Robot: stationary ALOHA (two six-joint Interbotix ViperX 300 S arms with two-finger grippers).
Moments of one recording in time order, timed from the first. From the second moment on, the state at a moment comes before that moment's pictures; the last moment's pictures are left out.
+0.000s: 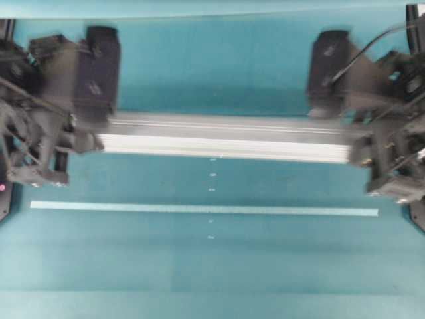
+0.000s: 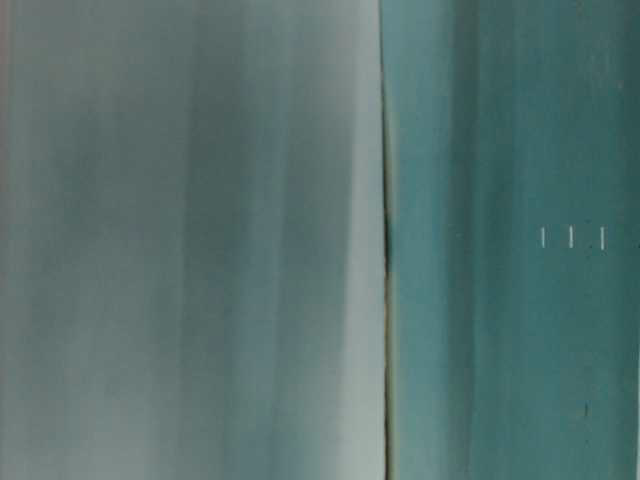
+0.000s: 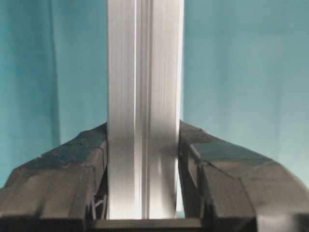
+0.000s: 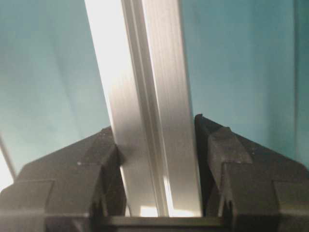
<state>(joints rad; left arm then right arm) -0.01 -0.30 -0.06 0.03 1.53 0.02 -0.01 -0.32 -0.02 0.04 1.68 0.19</state>
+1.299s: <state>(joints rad) -0.02 -0.29 0.17 0.03 1.36 0.01 -0.01 -0.28 0.21 0.01 1.48 0.15</state>
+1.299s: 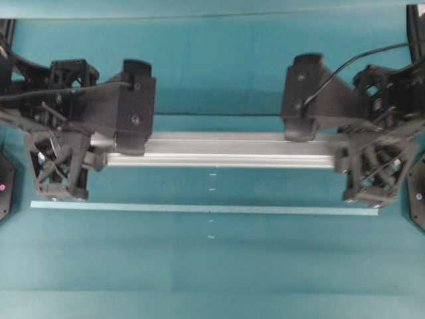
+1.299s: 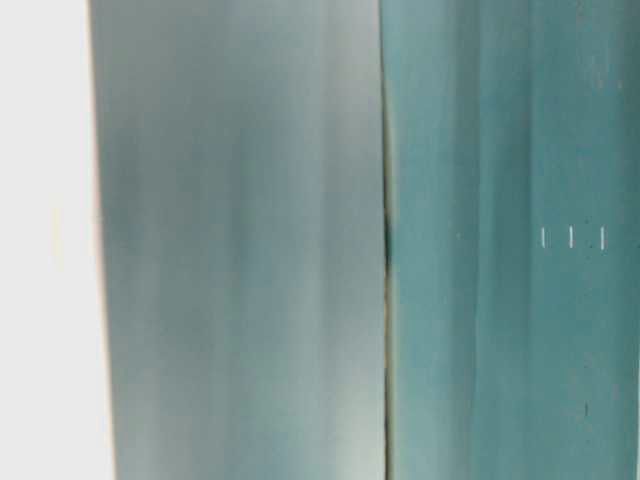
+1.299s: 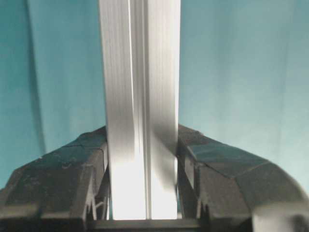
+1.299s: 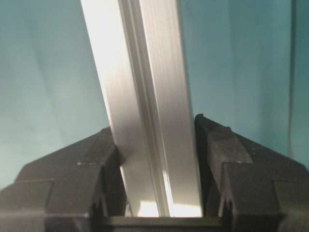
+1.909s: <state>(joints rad) 0.00 -0.27 0.46 0.03 1.08 0.02 -0.01 -0.25 0.51 0.00 1.13 0.13</state>
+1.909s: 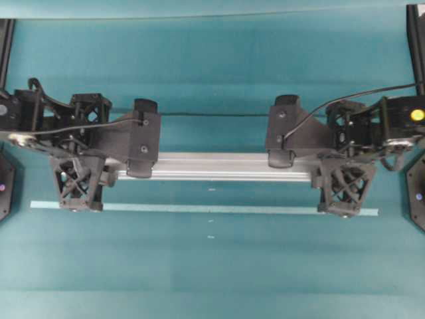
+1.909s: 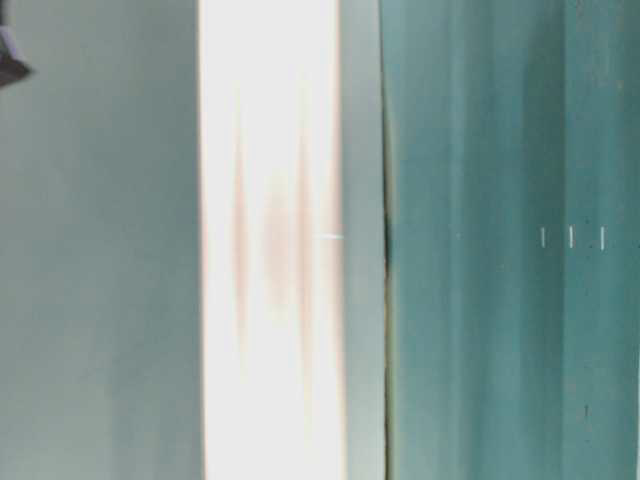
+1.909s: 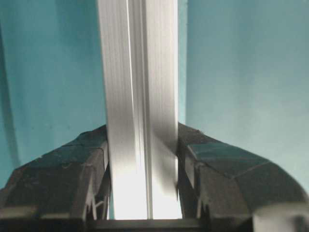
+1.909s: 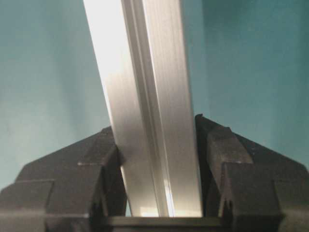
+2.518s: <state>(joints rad) 0.00 -0.16 0.62 0.03 0.84 0.01 -0.01 -0.15 0.66 0.00 0.89 0.13</state>
